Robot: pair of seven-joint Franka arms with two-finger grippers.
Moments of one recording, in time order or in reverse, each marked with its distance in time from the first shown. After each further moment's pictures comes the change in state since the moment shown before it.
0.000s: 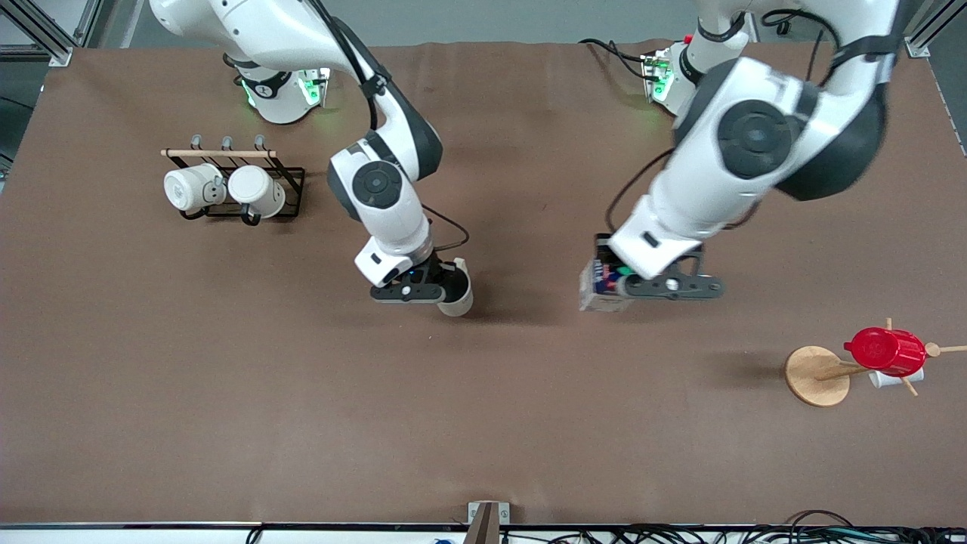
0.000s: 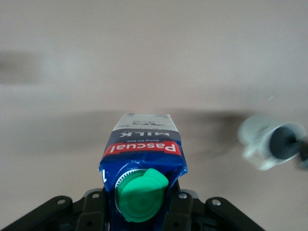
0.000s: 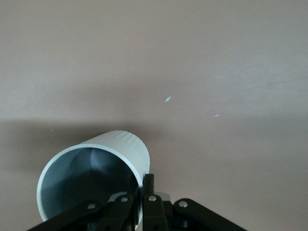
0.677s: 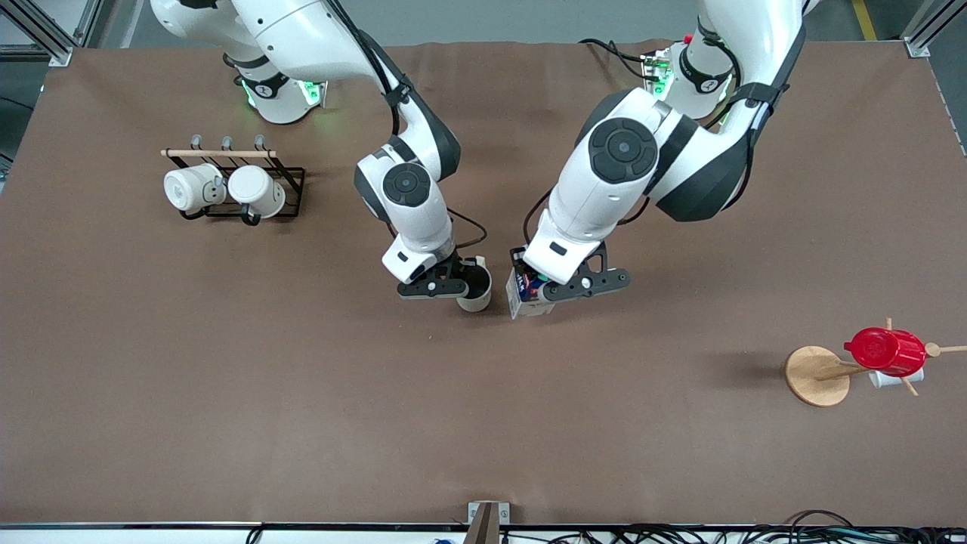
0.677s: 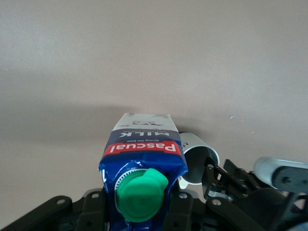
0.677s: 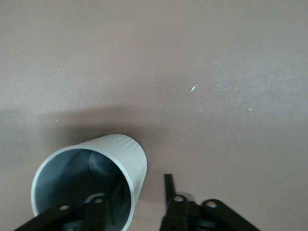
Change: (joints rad) left arm -0.116 0.111 0.007 0.010 0.000 0.138 -0.258; right arm 0.041 0.058 -0.012 0.011 0.000 0.061 0.008
